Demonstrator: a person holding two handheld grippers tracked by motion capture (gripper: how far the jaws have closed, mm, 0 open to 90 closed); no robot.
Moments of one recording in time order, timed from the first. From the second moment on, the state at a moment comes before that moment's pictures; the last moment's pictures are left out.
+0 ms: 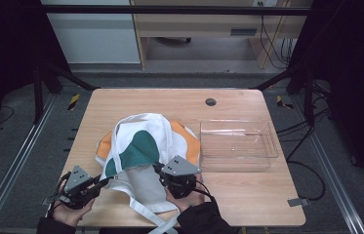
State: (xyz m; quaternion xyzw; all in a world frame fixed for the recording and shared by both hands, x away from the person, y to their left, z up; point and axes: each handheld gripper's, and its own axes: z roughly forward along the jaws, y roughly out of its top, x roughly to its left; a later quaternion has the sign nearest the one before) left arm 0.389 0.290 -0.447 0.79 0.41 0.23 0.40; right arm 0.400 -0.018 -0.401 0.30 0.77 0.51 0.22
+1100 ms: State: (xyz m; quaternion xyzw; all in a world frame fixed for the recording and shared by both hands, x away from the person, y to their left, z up) left arm 0.370 0.278 -0.407 0.76 0.38 0.28 0.45; right arm 0.405 -0.019 -0.401 0.31 0.77 0.52 0.21
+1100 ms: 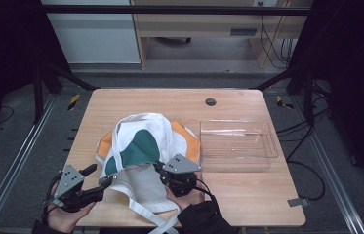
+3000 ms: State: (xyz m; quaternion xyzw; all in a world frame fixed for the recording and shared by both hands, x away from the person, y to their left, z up) left arm 0.399 0.191 -0.381 0.80 0.34 0.33 0.38; right arm 0.406 -0.020 -0.397 0.31 0.77 0.52 0.21
